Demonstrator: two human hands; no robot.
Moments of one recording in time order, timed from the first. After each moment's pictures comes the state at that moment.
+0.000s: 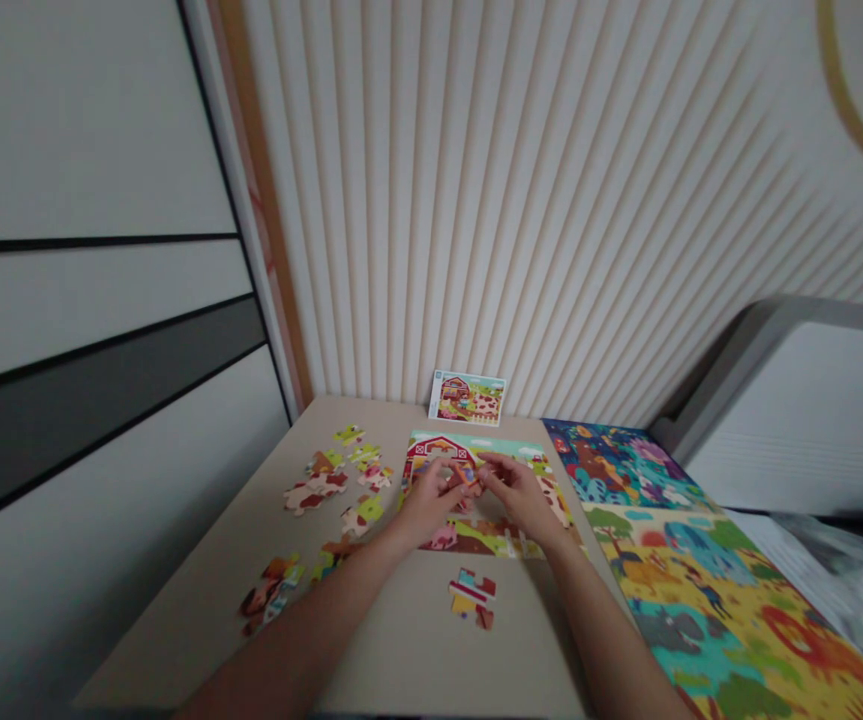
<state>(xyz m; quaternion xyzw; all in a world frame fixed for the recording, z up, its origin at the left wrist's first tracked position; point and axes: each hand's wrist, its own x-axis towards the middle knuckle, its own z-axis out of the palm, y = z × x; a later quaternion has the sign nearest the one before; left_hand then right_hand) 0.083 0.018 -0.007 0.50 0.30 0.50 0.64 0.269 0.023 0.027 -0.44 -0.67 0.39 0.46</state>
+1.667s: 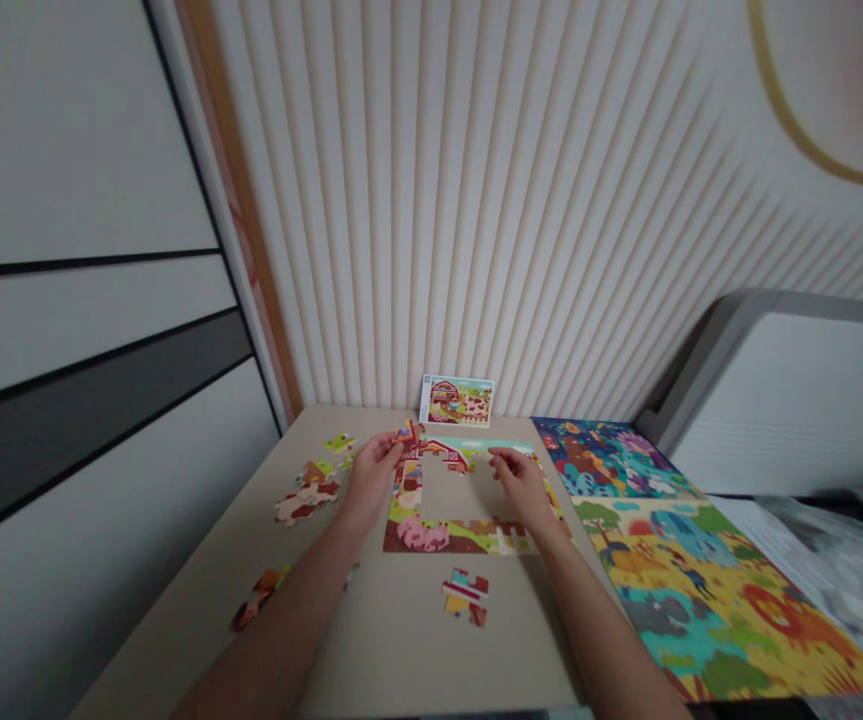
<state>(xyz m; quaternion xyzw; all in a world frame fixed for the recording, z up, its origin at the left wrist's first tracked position) 0.026 0.049 0.019 0.41 0.41 0.65 0.49 0.289 0.036 0.017 -0.52 -0.62 0.27 0.52</state>
